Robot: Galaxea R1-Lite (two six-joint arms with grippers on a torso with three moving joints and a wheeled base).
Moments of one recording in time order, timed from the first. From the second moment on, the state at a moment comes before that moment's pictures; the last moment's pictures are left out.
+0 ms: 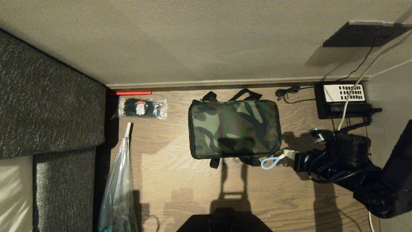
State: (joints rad) left arm 0.00 0.00 0.00 0.00 0.01 -0.02; right arm 0.14 2.05 -0.45 -1.28 0.24 0.12
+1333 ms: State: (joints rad) left arm 0.00 0.00 0.00 0.00 0.01 -0.02; right arm 0.09 2.06 -0.49 -1.24 0.33 0.06
